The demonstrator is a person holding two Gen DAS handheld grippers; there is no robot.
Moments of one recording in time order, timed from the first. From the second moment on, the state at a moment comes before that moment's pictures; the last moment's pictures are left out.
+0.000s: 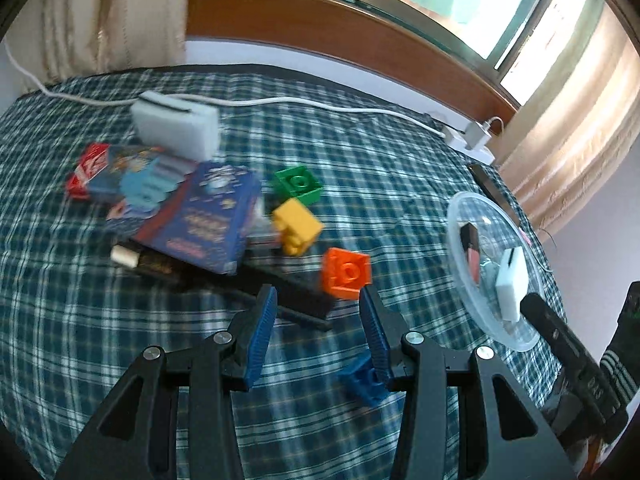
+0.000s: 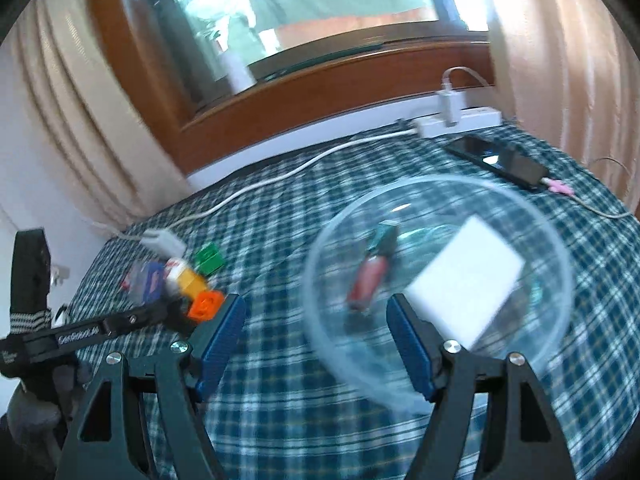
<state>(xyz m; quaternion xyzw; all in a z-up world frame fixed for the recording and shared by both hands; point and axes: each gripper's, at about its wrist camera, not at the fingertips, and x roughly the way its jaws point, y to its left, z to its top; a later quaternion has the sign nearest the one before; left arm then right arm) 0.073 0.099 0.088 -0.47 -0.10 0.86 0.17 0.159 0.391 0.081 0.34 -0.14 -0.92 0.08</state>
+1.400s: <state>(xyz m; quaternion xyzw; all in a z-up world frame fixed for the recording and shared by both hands) 0.050 0.023 0.063 -0.47 -0.15 0.86 0.08 0.152 0.272 0.036 0.45 -0.06 -0.87 0.22</state>
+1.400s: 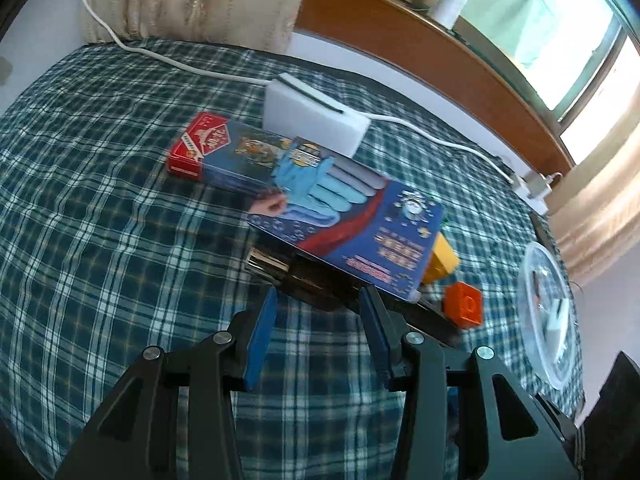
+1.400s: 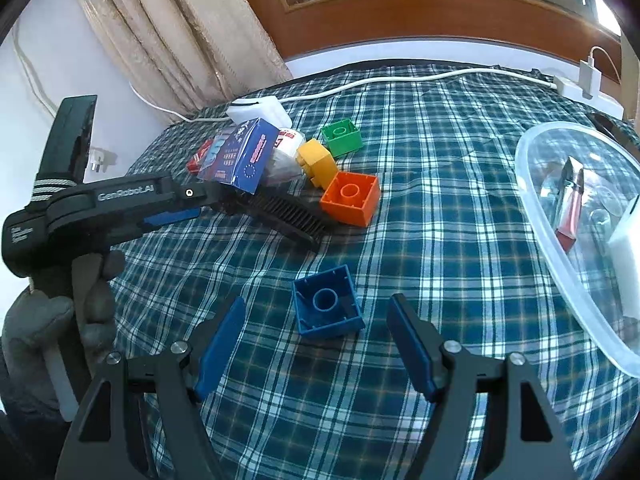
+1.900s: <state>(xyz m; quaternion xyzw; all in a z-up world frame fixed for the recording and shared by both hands) 0.032 0.027 0.054 -0.46 -0.12 0.88 0.03 0.151 0.270 0.034 0.45 -0.06 -0.86 0.23</state>
